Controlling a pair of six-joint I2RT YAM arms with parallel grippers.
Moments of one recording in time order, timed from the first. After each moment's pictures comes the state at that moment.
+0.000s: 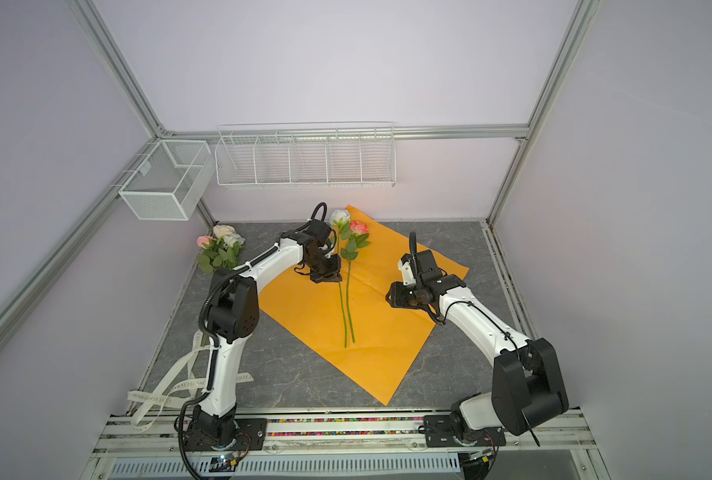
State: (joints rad) left arm -0.52 2.29 1.95 -0.89 0.37 -0.58; right arm 0.37 1.42 1.01 -0.59 -0.29 0.38
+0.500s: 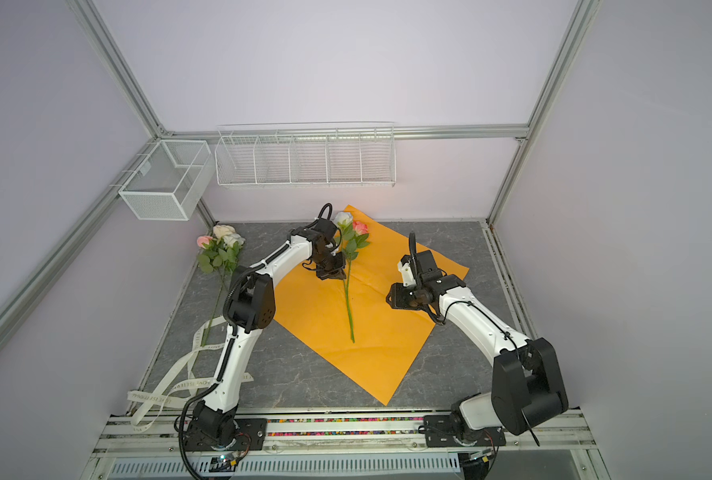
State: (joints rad) left arm -0.51 2.49 2.21 -1.01 0.38 -0.57; right arm 0.37 1.43 1.01 -0.60 -0.29 0.37
